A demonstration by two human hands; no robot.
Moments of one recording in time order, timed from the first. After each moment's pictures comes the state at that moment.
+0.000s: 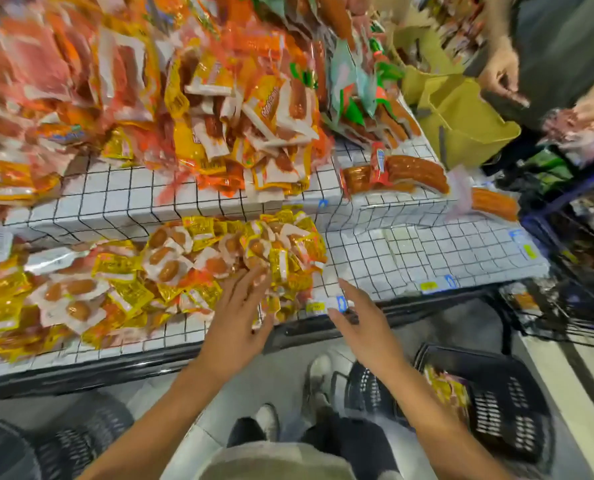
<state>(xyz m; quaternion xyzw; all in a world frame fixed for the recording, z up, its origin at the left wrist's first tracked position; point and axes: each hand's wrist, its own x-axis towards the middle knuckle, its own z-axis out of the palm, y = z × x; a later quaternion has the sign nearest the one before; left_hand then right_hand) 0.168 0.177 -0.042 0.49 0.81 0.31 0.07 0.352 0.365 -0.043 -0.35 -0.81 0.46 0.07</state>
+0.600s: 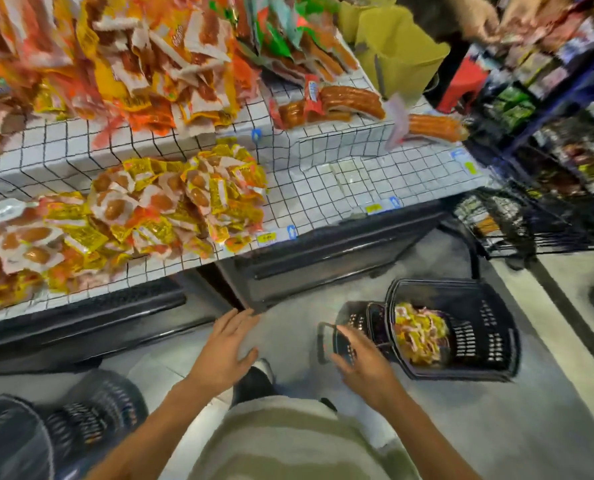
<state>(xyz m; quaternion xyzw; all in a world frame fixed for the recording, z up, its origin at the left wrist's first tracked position) 0.332 0.097 -0.111 0.49 0.81 0.15 0.28 0.590 0.274 -0.117 -0.40 -0.79 0.46 -0.04</state>
